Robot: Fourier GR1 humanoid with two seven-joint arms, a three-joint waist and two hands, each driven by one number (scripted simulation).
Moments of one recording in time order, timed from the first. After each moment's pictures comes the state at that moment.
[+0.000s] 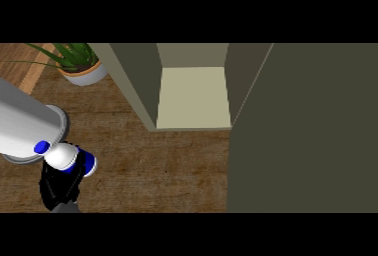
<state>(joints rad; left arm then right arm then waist) -0.20 0.12 0.43 -0.62 0.53 -0.14 -0.86 1.14 -0.13 -0.09 -2.43 -0.20 0.58 -0.47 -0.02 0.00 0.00</state>
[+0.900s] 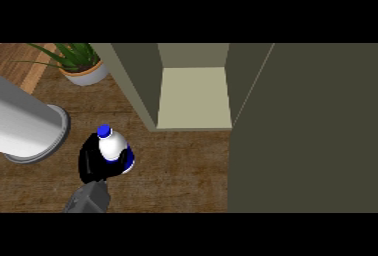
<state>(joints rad) -0.30 0.05 0.23 -0.67 0.39 -0.19 -0.87 1.13 -0.14 -0.11 -2.42 -0.21 0.58 -0.48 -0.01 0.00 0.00</state>
